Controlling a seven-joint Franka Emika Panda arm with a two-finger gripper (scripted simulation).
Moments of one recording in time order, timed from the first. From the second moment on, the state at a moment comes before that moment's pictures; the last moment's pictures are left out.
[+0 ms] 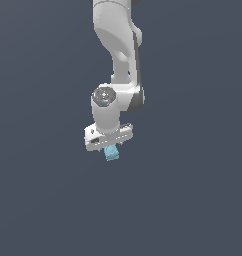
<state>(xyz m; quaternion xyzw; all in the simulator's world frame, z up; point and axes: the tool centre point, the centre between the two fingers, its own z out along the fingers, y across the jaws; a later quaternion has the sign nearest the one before) 0.000 -0.048 0.089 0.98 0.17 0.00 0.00</state>
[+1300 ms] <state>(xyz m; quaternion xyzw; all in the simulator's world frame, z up) -0.001 -0.049 0.040 0.98 0.17 0.00 0.00</state>
